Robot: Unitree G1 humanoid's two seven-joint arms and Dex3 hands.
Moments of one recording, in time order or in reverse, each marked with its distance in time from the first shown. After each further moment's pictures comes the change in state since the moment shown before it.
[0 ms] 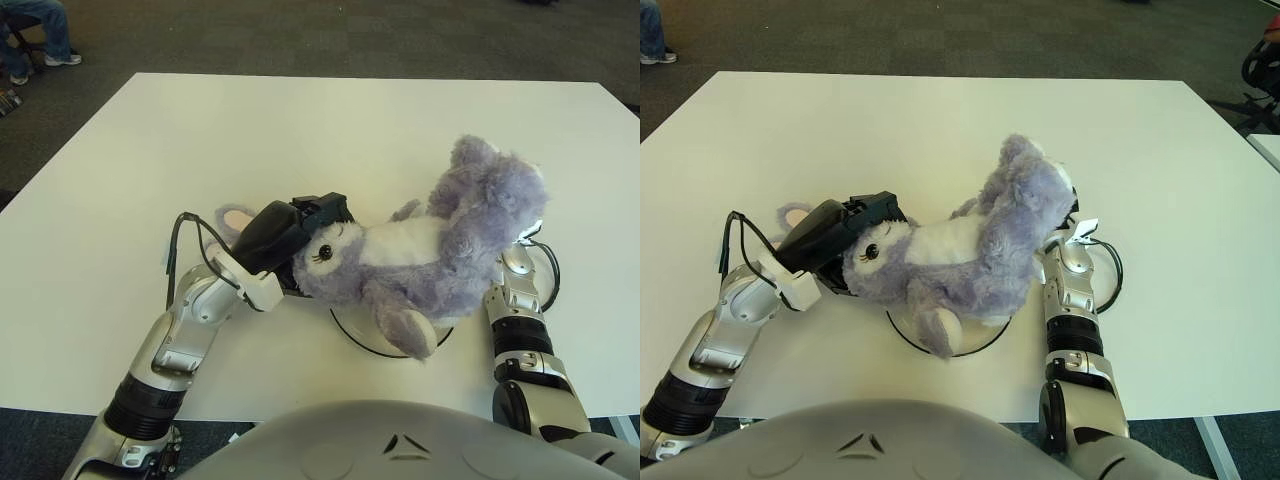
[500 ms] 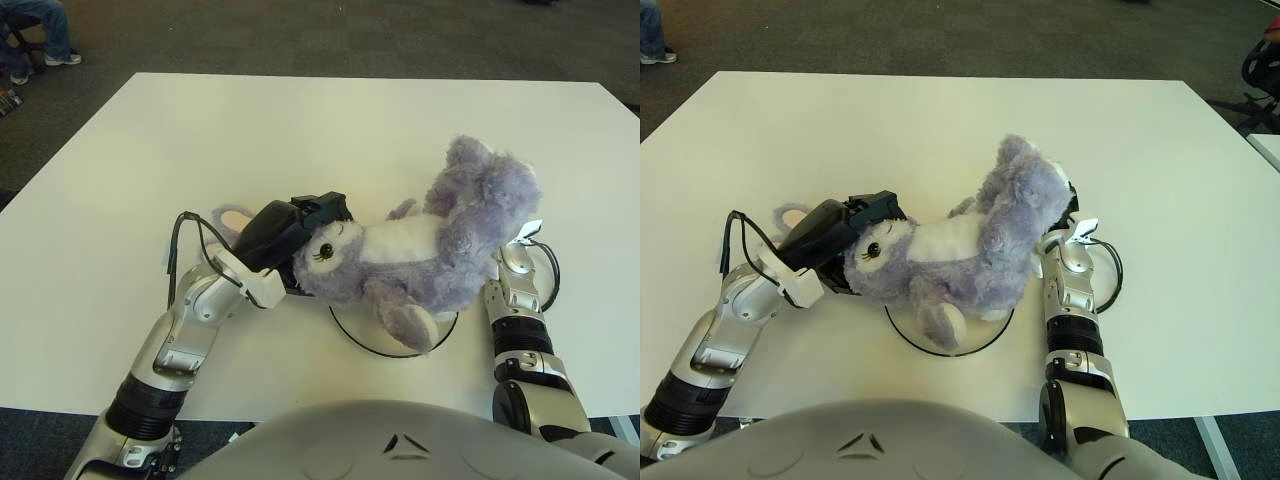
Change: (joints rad) left arm 0.002 -0.013 -0.001 -0.021 0.027 0.078 -0.017; right arm 0.000 0.000 0.001 -0.001 -0.001 0.003 -0.007
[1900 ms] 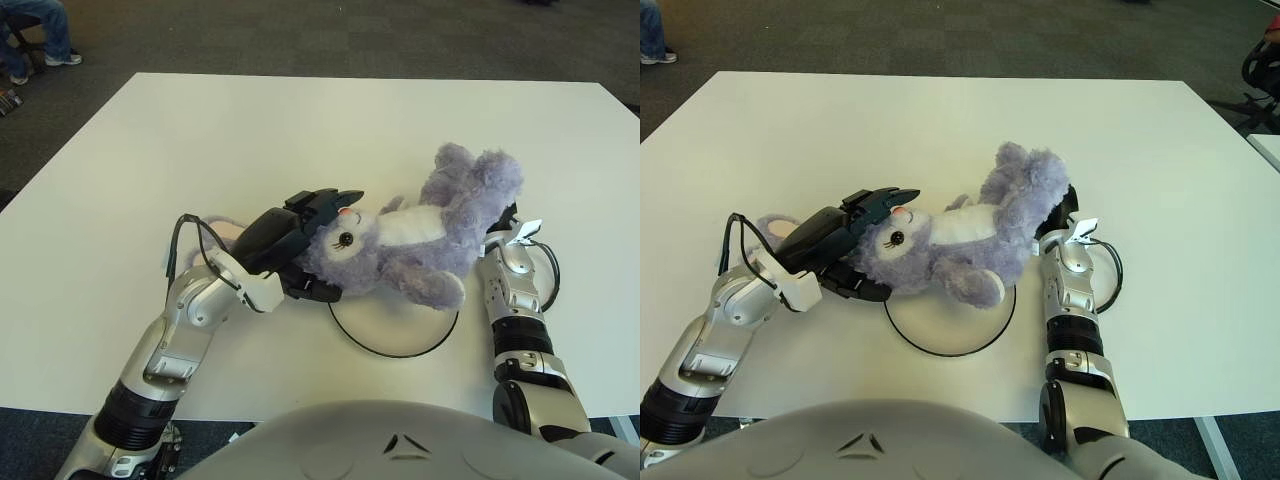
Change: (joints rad) left arm 0.021 0.046 -0.006 -0.055 -0.028 0.036 -0.086; right arm 0.000 -0.001 0.001 0.000 -0.004 0.001 -0.003
